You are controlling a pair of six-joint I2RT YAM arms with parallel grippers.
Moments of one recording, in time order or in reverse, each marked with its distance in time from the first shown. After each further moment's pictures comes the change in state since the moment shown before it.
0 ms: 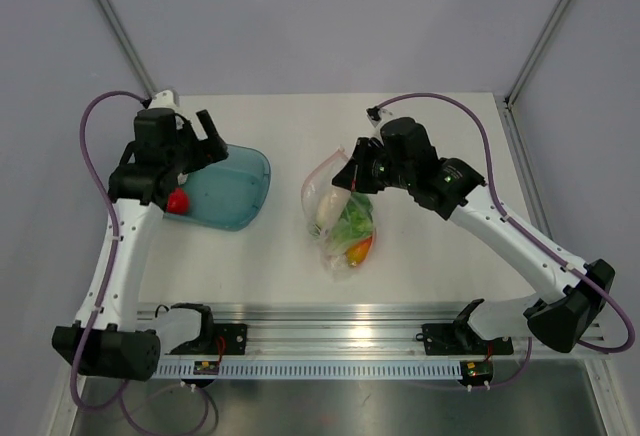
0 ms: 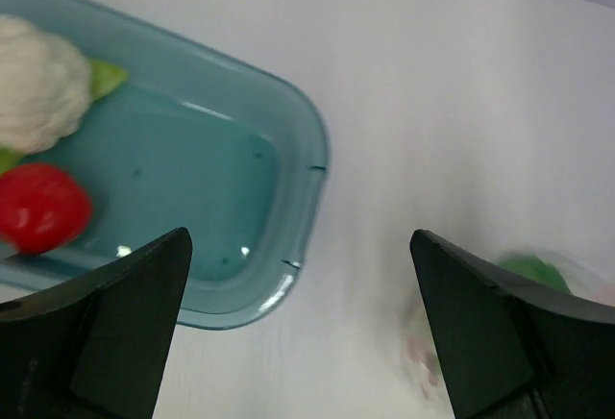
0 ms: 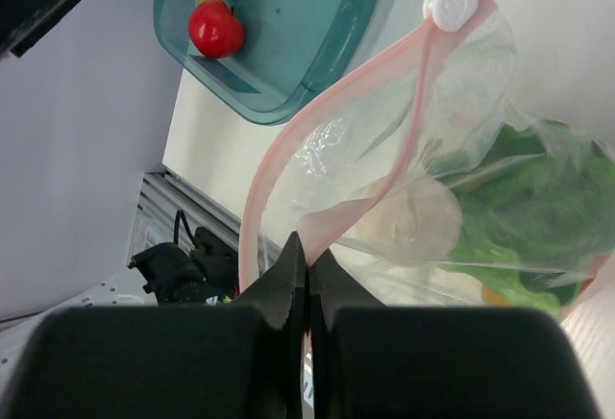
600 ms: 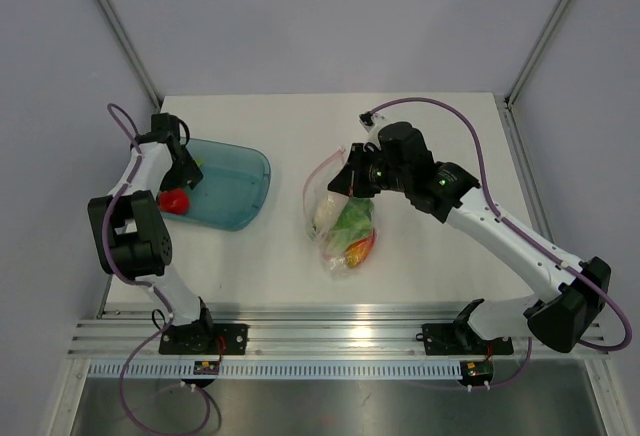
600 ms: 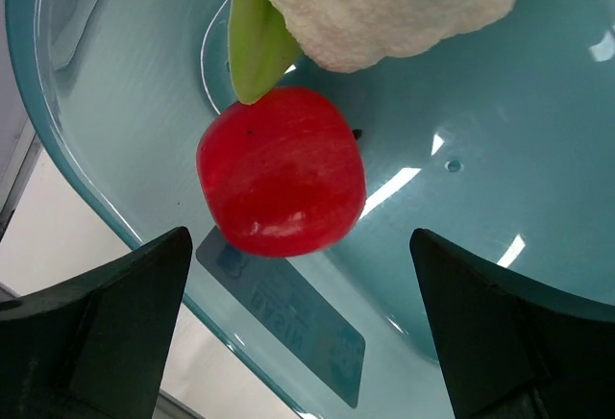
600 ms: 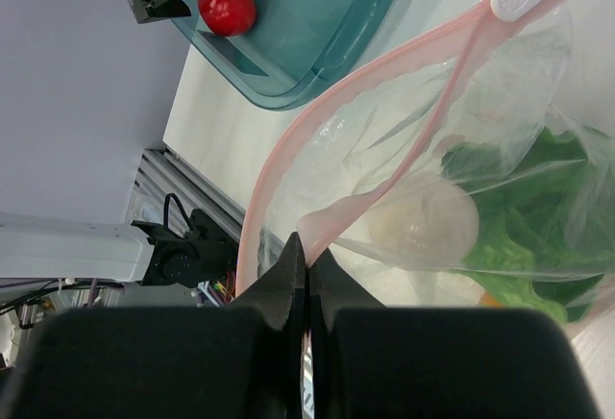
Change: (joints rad) left arm 0.330 0.616 0.016 -0.090 -0.322 -0.054; right arm 0.000 -0.001 -0.068 0.079 -0.069 -0.050
